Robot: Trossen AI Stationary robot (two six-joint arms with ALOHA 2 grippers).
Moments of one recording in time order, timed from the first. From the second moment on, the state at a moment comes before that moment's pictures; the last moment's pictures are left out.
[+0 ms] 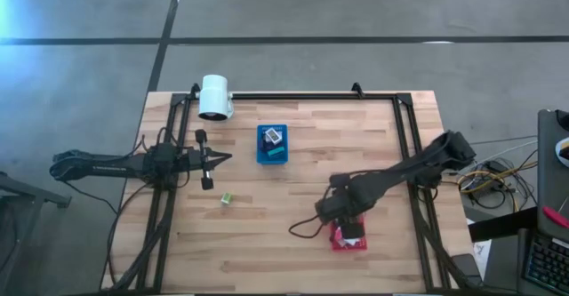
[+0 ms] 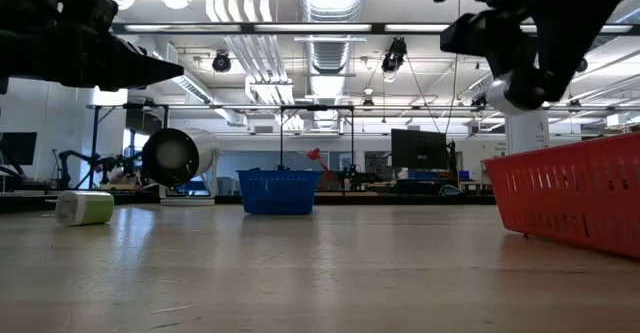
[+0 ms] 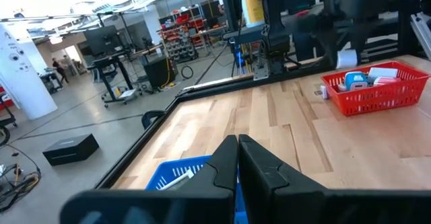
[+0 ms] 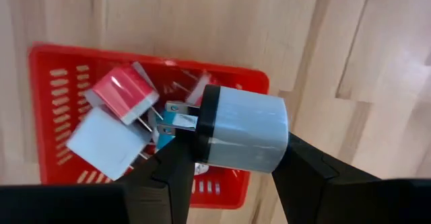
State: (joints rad) left arm 0.04 0.33 0.03 0.27 -0.13 0.29; right arm 0.39 1.73 1.39 -1.14 0.04 0.26
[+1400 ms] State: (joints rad) left arm 0.04 0.33 0.03 0.27 -0.13 0.29; right arm 0.35 1.86 1.40 -1.14 -0.06 0.21
